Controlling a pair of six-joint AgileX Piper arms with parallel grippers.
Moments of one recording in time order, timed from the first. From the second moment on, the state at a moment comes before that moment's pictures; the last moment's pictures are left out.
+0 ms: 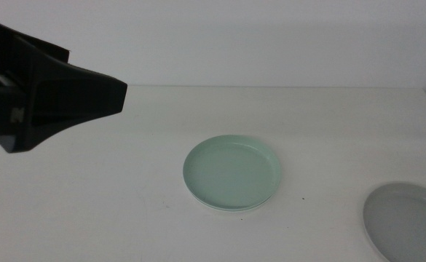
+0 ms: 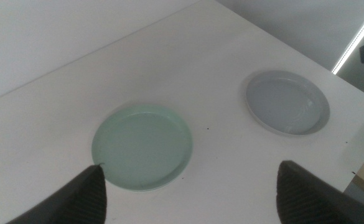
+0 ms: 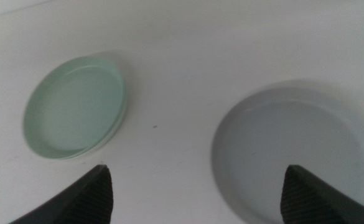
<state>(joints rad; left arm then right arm) -0.32 0.89 -1.23 -0.55 1.07 0.44 0.05 0.64 -0.75 0.18 0.92 0.15</state>
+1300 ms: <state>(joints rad) -0.32 0.89 -1.22 -0.53 1.07 0.44 -0.40 1.67 -0.86 0.10 0.81 0.04</state>
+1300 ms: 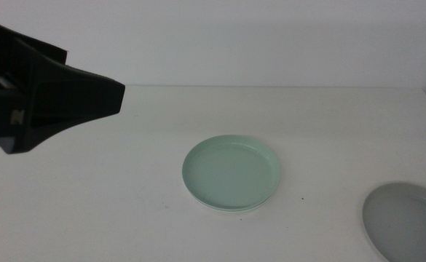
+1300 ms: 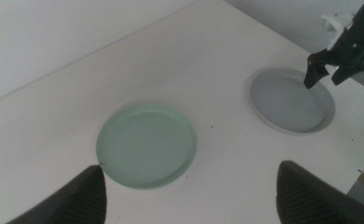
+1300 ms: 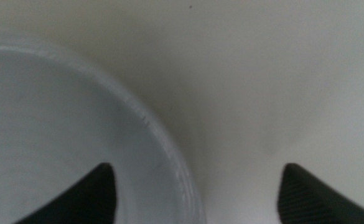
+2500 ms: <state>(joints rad) -0.32 0.89 -1.22 -0.53 1.07 0.44 0.30 1.97 -1.50 0.40 0.90 0.06</state>
